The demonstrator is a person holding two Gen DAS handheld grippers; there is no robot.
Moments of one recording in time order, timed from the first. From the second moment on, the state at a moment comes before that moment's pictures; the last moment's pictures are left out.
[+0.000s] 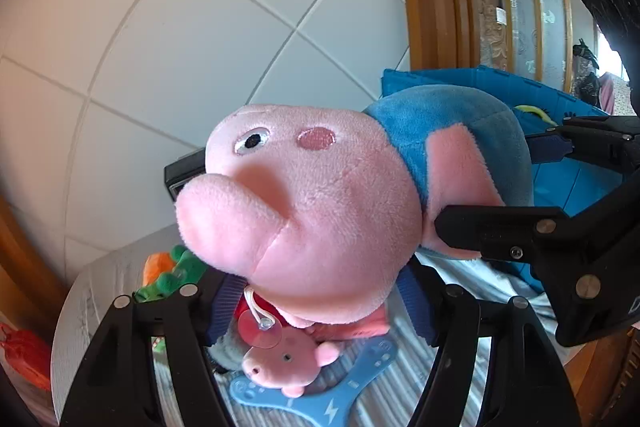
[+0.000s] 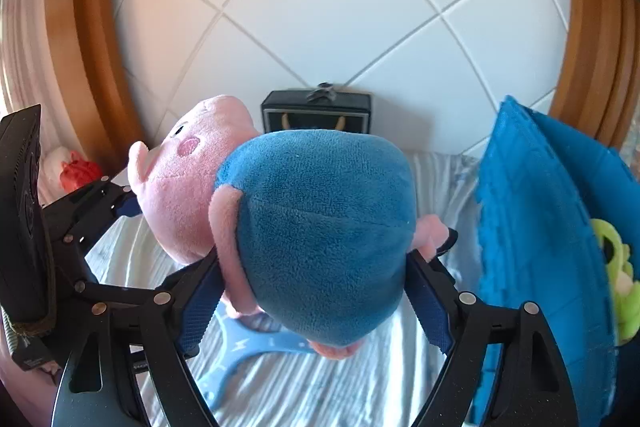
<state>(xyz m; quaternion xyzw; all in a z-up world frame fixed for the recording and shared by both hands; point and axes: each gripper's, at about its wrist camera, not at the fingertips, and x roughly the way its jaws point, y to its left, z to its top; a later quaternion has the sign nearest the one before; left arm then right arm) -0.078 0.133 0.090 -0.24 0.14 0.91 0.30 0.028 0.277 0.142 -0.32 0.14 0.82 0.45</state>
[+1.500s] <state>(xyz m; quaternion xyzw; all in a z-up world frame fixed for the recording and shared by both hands) -0.007 0.496 0.163 -0.25 0.17 0.86 0.41 0.405 0.374 0.220 -0.20 0.20 0.67 0.69</state>
